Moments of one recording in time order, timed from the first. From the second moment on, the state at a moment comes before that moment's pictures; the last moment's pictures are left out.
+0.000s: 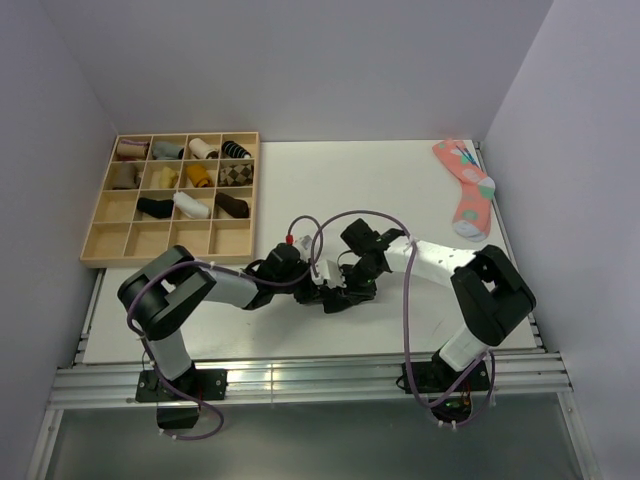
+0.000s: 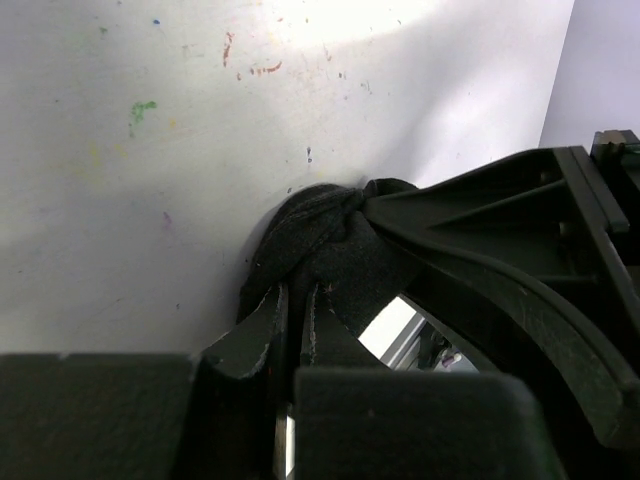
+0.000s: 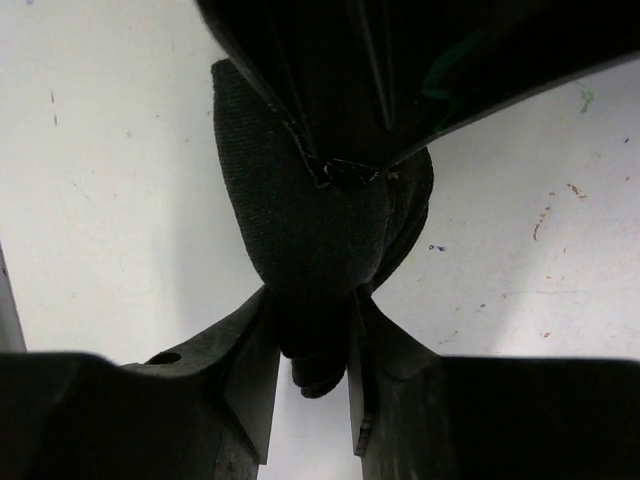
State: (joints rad) left arm -0.83 1.76 0.65 0.48 0.34 -1.03; right arm 0.65 1.58 0.89 -0.66 -0.43 -1.00
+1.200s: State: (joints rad) left arm -0.92 1.38 0.27 0.60 -0.11 -1.23; right arm 0.66 1.65 0.95 -0.65 -0.39 -0.67
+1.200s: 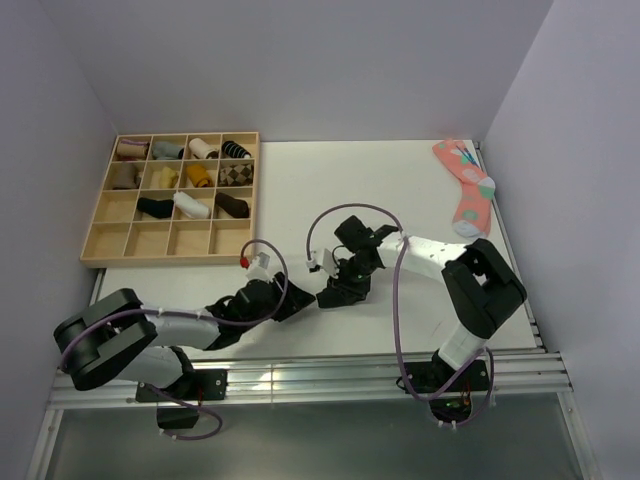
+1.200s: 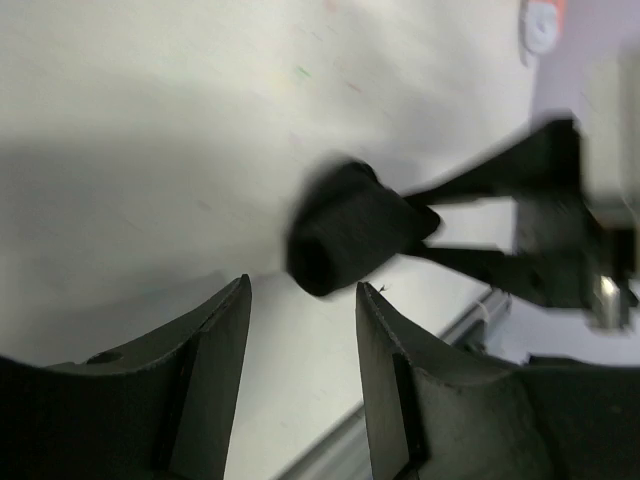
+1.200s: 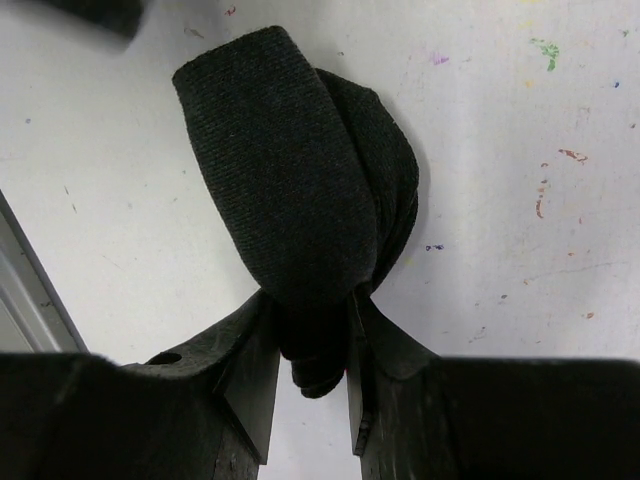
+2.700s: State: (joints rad) left arm -1.39 1.76 0.46 0.67 -0.83 -1.96; right arm 0.66 1.78 1.07 -0.91 -0.61 -0.67
